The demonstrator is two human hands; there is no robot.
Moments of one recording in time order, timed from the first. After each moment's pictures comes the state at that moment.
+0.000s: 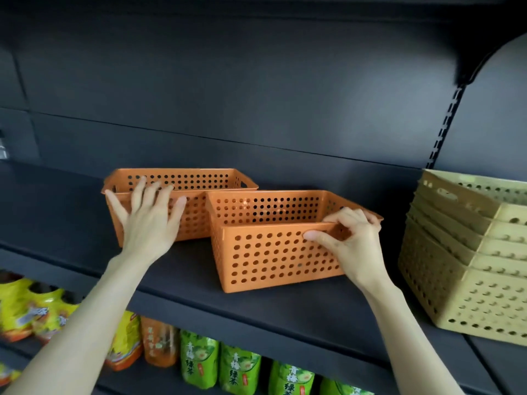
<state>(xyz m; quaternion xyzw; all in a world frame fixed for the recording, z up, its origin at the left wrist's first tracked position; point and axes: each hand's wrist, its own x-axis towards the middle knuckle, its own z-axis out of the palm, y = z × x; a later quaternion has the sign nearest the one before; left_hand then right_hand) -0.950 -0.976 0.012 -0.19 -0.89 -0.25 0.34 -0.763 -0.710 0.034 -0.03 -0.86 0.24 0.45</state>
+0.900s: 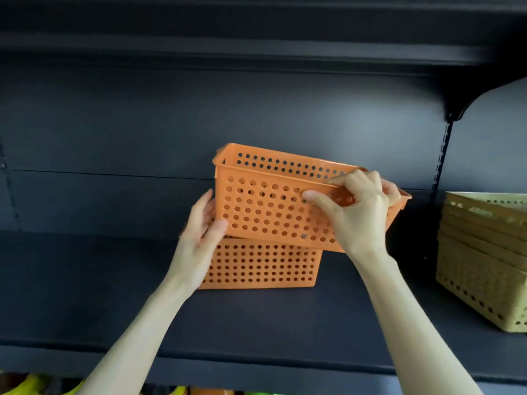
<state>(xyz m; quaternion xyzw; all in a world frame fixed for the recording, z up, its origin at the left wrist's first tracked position) -0.999 -1.027 0.058 -0.46 -0.59 -0.66 0.07 -0.851 -0.848 0.118 -0.09 -0.74 0.11 0.65</state>
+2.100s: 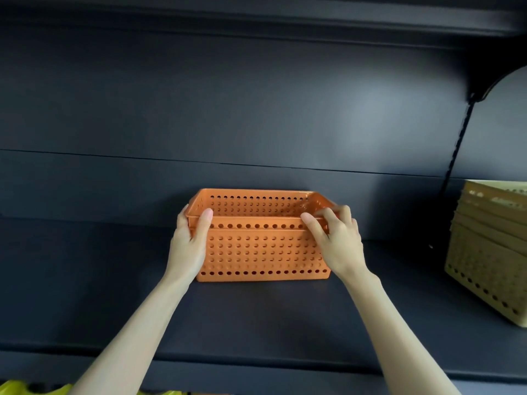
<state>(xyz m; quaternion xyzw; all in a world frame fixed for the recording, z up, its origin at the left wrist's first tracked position) -1.043 -1.008 0.028 -0.26 -0.68 -0.69 0.03 -0.898 -0.814 0.044 -0.27 -0.86 0.20 0.39</state>
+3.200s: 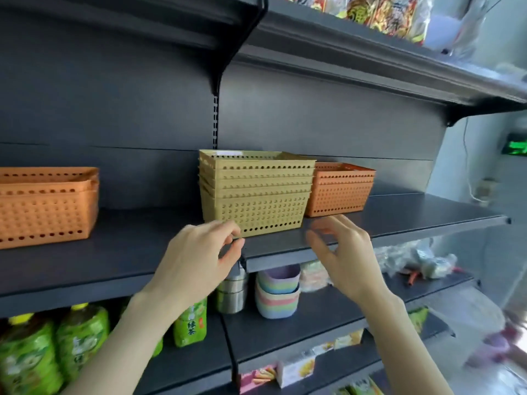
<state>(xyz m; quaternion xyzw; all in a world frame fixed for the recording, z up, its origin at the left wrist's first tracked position) -0.591 -0.857 0.057 -0.64 -0.65 -0.35 0.22 -0.390 -0.733 0.056 -0.32 -0.82 0.08 0.46</state>
